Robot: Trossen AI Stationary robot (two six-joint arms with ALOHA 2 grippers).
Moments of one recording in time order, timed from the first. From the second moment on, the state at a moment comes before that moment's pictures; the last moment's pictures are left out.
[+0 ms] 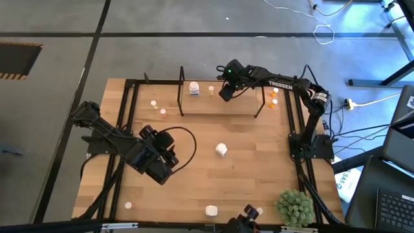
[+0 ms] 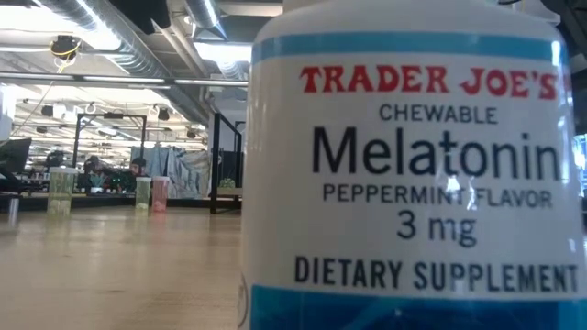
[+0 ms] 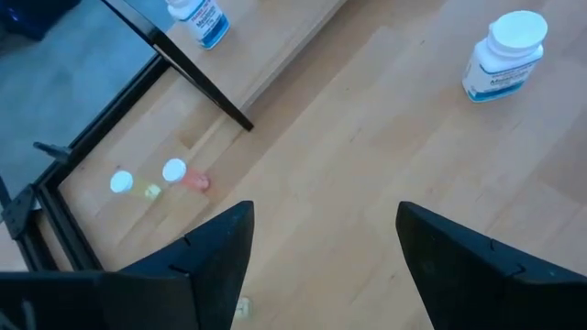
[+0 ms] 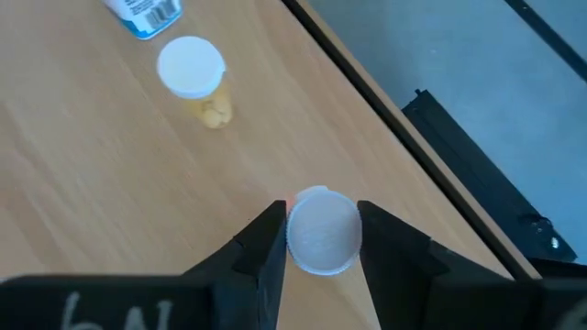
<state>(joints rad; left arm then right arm) -0.57 1.55 1.47 -1.43 -0.79 -1.25 -0.59 1.84 1.43 -0.59 0.09 0.05</state>
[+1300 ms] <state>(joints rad) -0.57 1.55 1.47 -1.43 -0.76 -1.25 -0.56 1.87 1.43 -0.58 0.15 0.05</state>
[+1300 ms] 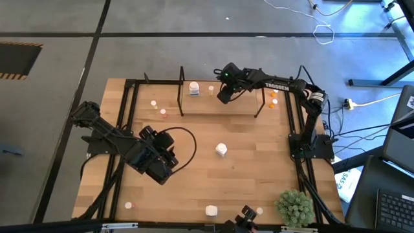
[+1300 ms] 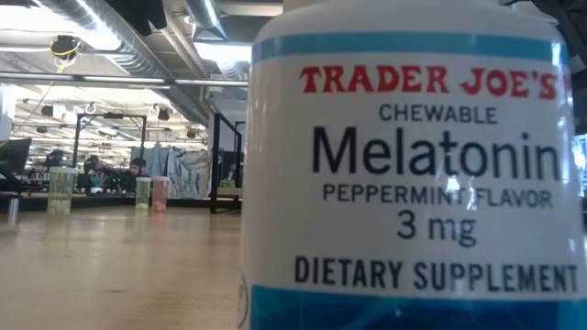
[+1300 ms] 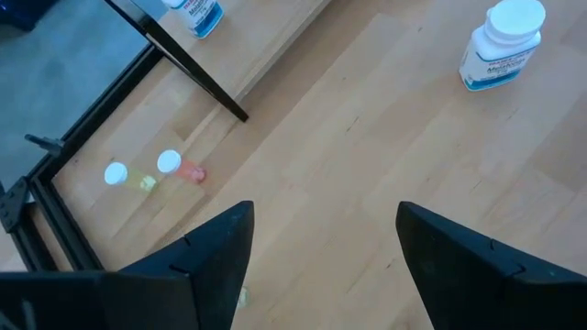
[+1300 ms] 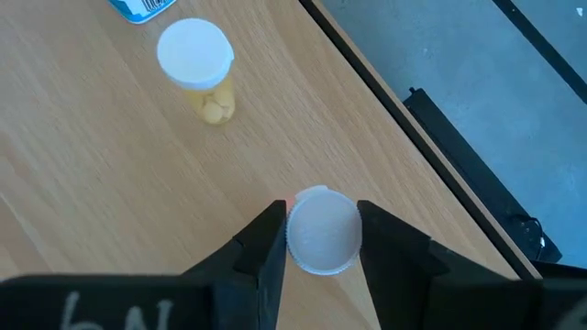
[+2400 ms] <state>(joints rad) -0.57 1.55 1.47 -1.43 -0.76 -1.24 -0.56 1.90 1.43 -0.57 0.14 -0.01</state>
